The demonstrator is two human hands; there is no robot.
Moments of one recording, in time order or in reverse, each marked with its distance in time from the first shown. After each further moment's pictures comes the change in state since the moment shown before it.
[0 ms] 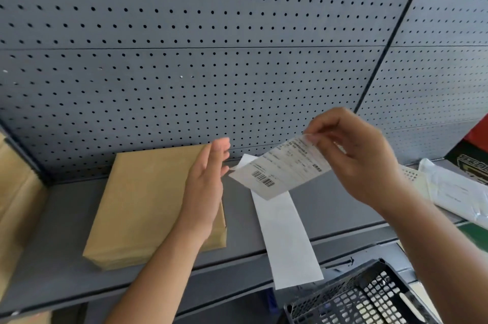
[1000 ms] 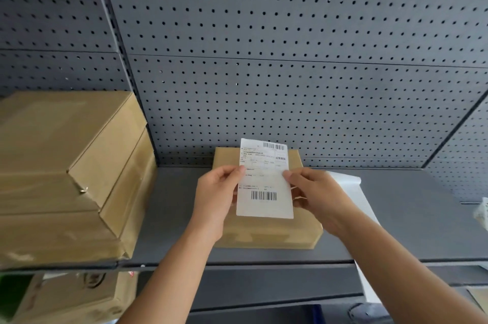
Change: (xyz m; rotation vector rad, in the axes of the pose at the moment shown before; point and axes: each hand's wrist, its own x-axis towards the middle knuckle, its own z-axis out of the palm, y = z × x) left_hand -0.017 0.001 -0.173 -0.019 0.254 -0.229; right_hand 0.007 -0.038 0.215 0.556 -0.292 0.870
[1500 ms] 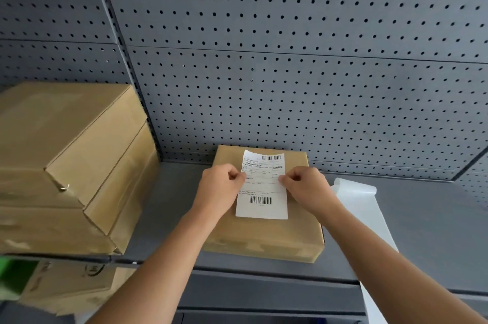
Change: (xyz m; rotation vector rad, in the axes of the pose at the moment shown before) left_hand 0.057 -0.023 0.011 0.850 0.072 0.172; right_hand 0.065 0.011 -0.003 -0.555 0.092 -0.085
